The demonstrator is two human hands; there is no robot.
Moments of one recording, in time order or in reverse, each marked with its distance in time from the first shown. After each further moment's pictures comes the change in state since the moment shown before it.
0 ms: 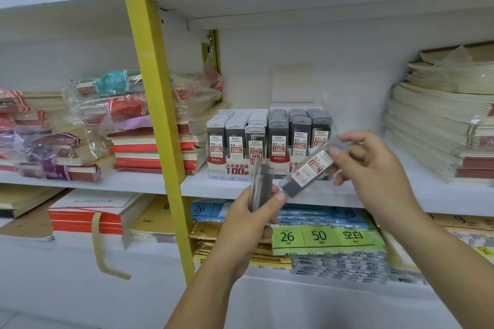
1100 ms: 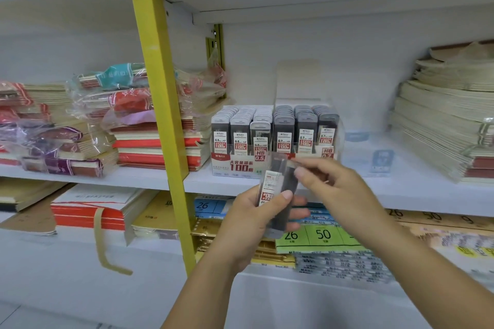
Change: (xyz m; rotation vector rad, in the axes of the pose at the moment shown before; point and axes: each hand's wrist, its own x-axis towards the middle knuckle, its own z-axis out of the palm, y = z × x) left_hand -0.001 0.007 -0.004 -0.085 -0.177 0.068; right_hand -0.014 0.009 0.036 -0.233 -0.264 0.033
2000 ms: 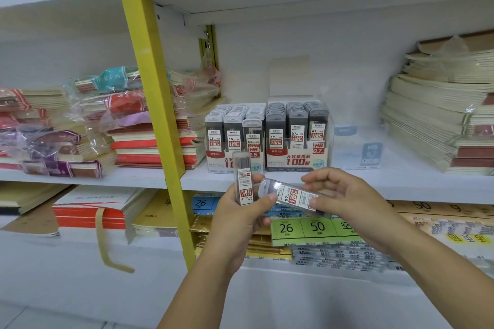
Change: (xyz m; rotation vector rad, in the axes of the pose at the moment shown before) left_hand -0.006 -0.009 0.000 -0.083 0.250 -0.029; right_hand -0.023 0.023 -0.025 0.336 -0.144 0.242
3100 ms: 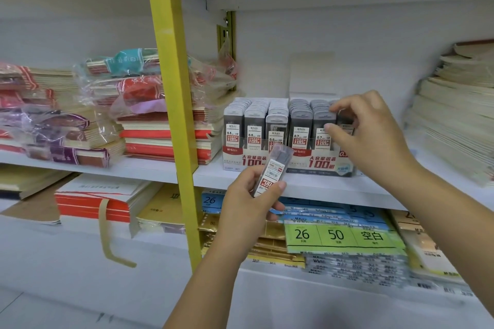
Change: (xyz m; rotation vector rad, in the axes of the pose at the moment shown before) left_hand 0.022 0.005 -0.015 0.269 0.046 0.208; right_hand 0.082 -0.051 -0.005 -0.860 0.475 -0.487
